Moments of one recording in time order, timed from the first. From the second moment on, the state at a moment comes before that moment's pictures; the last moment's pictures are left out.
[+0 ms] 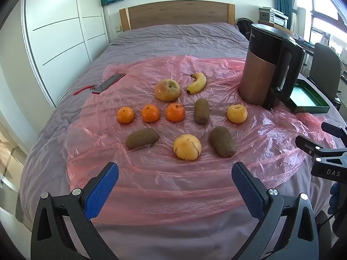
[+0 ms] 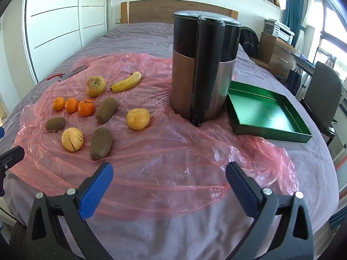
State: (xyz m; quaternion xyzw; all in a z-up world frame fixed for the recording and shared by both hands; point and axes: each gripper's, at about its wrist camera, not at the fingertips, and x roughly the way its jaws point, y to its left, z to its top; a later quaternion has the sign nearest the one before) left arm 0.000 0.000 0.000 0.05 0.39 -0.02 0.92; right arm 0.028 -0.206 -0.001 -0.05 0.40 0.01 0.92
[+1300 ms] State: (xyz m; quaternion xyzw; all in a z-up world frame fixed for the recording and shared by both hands) left arm 0.001 0.012 -0.012 -0.03 0.40 -0.02 0.92; right arm 0.026 -0.211 -0.003 -0.03 0.39 0.02 0.92
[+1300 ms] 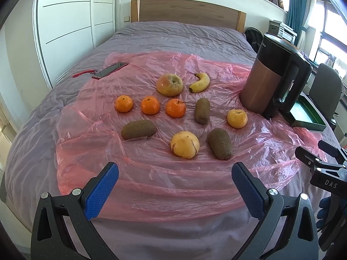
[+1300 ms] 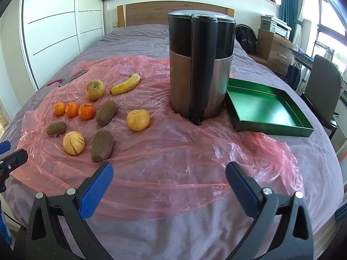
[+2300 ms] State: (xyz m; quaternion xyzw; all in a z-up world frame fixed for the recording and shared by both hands) left arm 0.002 0.013 -0.016 -0.02 0.40 -0.02 0.91; right arm 0.025 -0.210 -0.003 -0.03 0.37 0.01 0.93
